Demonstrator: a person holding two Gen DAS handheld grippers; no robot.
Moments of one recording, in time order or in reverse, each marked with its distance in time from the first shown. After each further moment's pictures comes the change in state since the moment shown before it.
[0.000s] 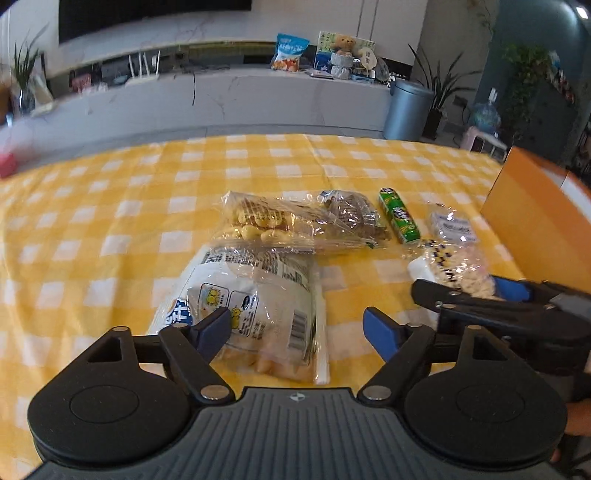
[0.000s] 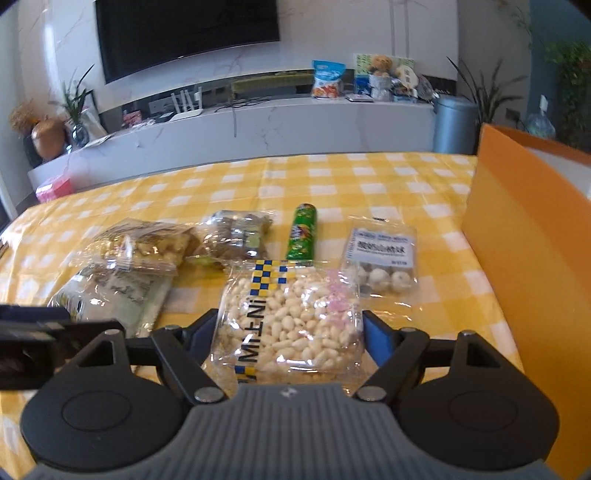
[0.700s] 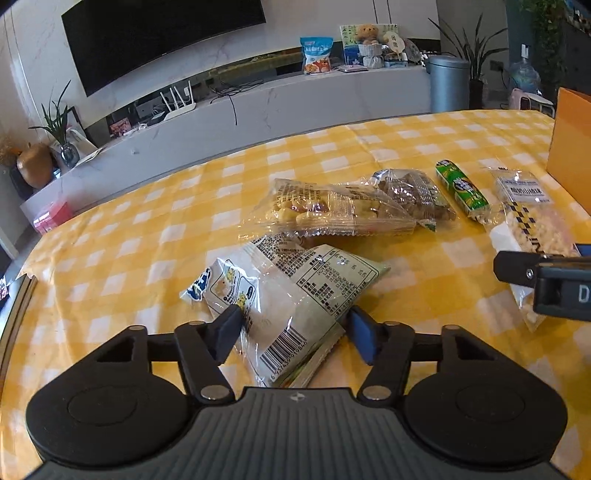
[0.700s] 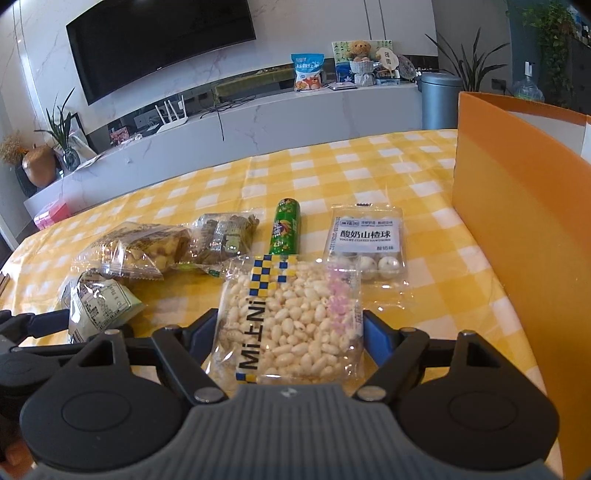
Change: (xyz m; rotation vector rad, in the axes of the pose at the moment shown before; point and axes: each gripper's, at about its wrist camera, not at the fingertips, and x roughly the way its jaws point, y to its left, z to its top) left arm 0.016 -0.016 -0.008 0.131 -0.004 0.247; right arm 0.000 -0.012 -0.001 0.085 0.016 0.014
